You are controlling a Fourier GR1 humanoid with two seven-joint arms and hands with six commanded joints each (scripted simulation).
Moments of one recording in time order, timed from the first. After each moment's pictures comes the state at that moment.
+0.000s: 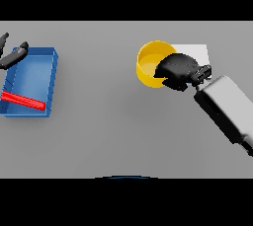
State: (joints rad) left arm -0.46 0.61 -0.04 -1.20 -0.05 -0.11 0.44; right arm -0.71 -0.51 0.54 -1.35 0.78 0.58 -0.06
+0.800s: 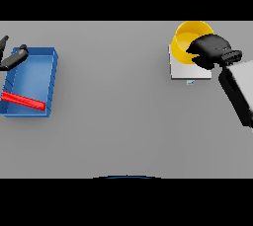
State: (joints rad) left arm -0.44 0.60 -0.04 -1.26 -0.05 -0.08 0.53; right arm -0.82 -0.55 0.43 -0.88 0.81 0.31 -0.15
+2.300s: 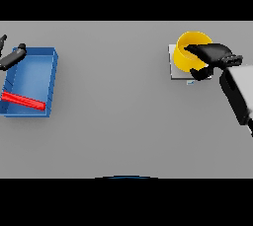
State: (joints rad) left arm -0.44 0.61 -0.04 -1.25 -0.04 -0.10 0.52; right arm -0.83 -0.52 0.42 -0.72 0.78 0.36 -0.15
